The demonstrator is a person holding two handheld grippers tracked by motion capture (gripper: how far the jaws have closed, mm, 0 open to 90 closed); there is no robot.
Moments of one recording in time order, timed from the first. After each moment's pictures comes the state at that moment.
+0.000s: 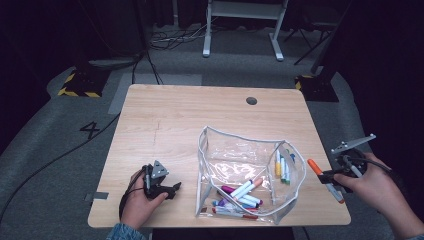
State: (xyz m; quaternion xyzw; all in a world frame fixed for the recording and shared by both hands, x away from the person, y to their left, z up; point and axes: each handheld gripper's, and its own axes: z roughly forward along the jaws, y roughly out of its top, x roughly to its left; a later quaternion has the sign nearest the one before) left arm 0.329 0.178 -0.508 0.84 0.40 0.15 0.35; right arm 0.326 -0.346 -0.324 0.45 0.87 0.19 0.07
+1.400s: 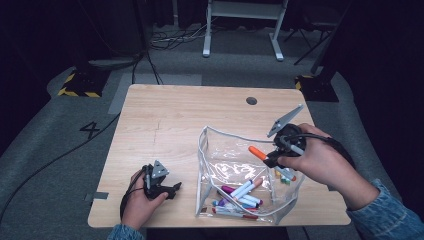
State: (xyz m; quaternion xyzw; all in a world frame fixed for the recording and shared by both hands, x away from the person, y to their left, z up) left arm 0.329 0.177 -0.508 0.84 0.40 0.15 0.35; right arm 0.346 -0.185 -0.265 0.25 0.95 0.18 0.05
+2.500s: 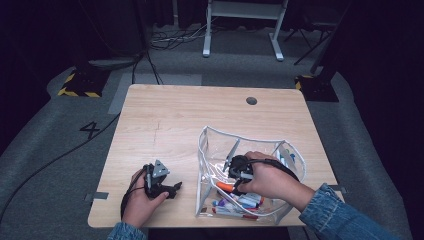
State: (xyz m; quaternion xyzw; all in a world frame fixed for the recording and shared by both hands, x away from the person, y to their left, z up) left arm 0.331 0.176 -0.508 0.84 0.39 0.15 0.35; right arm 0.344 -0.108 -0.373 0.15 0.98 0.09 -0.04
